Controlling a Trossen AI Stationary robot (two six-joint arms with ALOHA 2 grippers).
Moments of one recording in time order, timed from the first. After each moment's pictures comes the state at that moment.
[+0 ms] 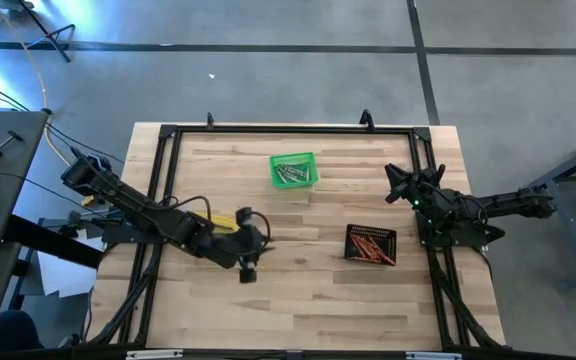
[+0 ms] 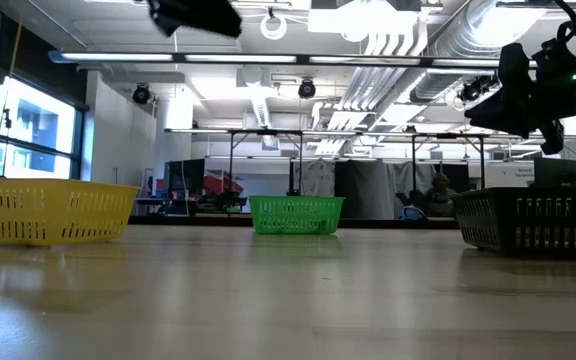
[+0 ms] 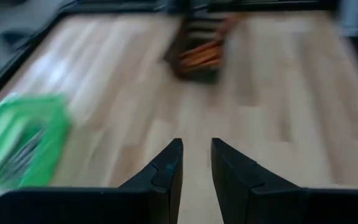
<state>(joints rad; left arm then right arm) -0.47 1.42 1.01 -0.28 -0.59 -0.31 0.13 0.15 0.01 0.15 1.02 0.49</state>
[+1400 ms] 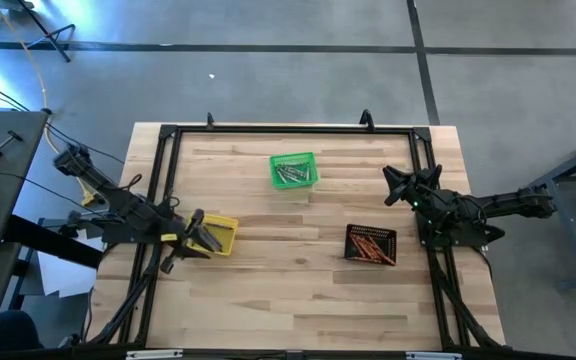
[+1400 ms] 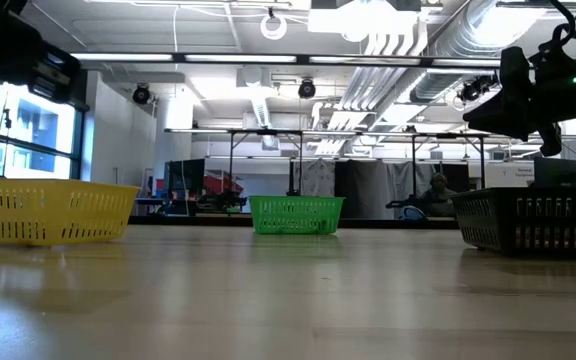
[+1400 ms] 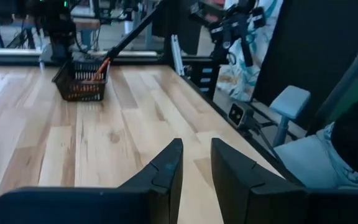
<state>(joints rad) -0.63 0.35 0.10 0.10 -0.21 -0.14 0.13 0.15 0.01 0.10 0.99 0.49</state>
